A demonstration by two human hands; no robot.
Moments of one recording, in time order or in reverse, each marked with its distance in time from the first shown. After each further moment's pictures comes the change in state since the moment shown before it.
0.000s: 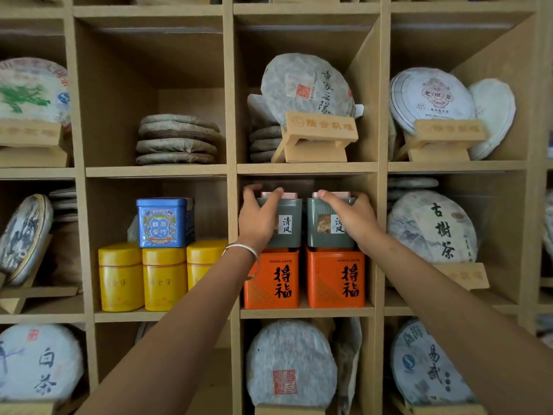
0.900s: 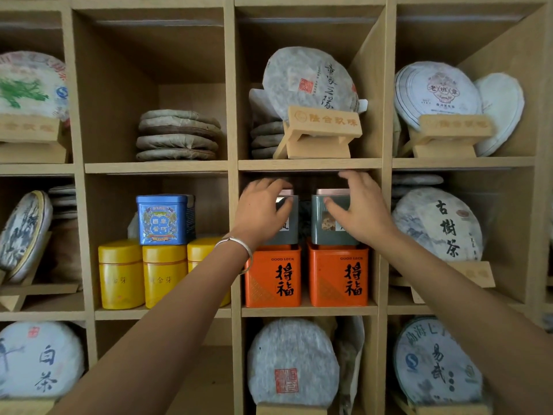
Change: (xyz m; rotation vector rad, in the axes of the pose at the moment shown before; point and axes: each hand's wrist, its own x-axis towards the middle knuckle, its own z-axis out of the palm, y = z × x) left_hand 0.006 0.010 -0.013 0.823 -0.115 0.646; right_hand -0.005 -0.005 -0.014 -0.682 0.071 -0.681
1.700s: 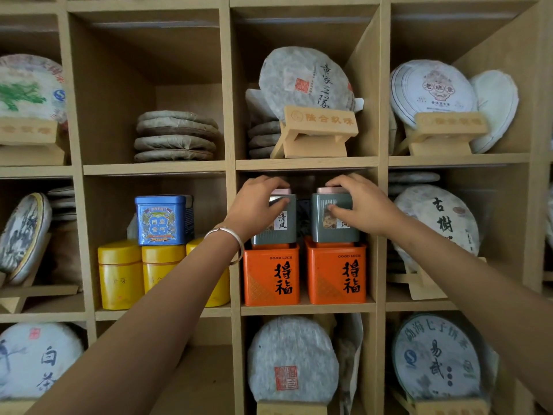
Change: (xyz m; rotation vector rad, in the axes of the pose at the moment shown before) left_hand 0.008 -0.003 -0.016 -0.032 -0.130 0.049; right_hand 0.012 0.014 -0.019 -0.007 -0.284 -0.138
